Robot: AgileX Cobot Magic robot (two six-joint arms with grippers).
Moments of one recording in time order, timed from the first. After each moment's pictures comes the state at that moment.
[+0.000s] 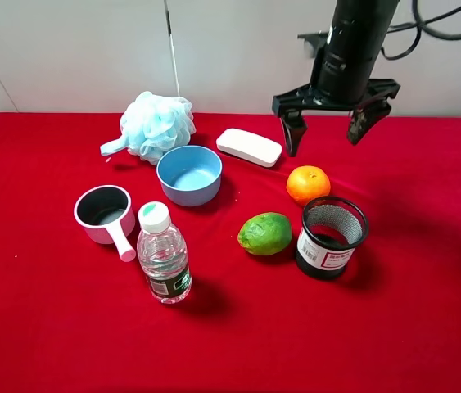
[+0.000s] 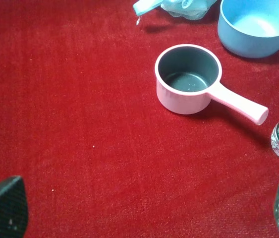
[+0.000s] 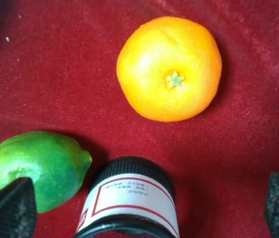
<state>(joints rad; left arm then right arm) -0.03 0.00 -0.49 -0.06 1.07 0.15 0.47 1.96 -1.58 -0.02 1.21 0.12</state>
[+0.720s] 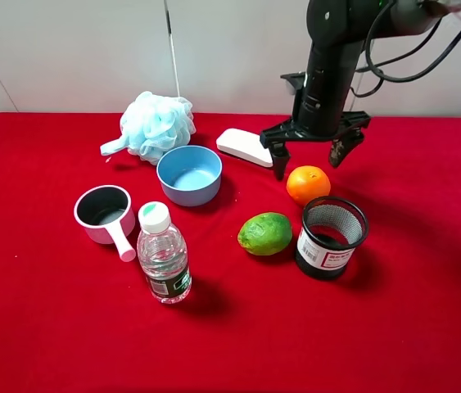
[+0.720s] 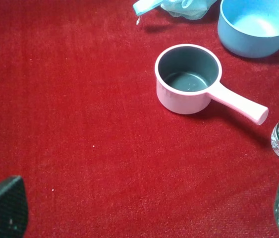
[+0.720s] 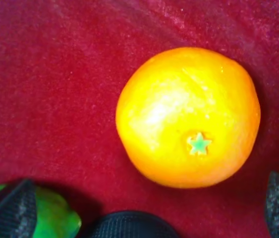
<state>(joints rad) -0.03 0.00 -0.49 -0.06 1.07 0.15 0.47 2.11 -1.58 -0.02 1.09 0.10</state>
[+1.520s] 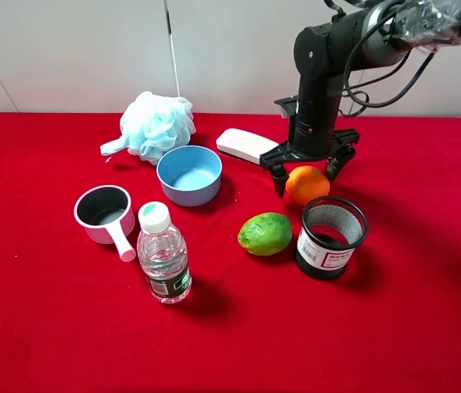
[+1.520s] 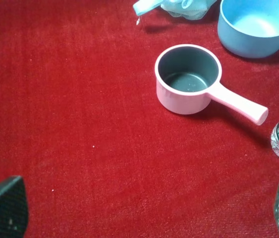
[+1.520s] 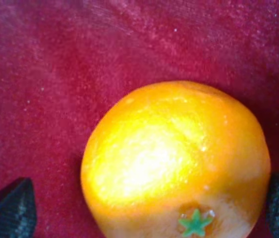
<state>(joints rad) -0.03 0.00 -0.49 -0.06 1.07 0.15 0.47 2.21 -1.58 -0.06 1.02 0.07</state>
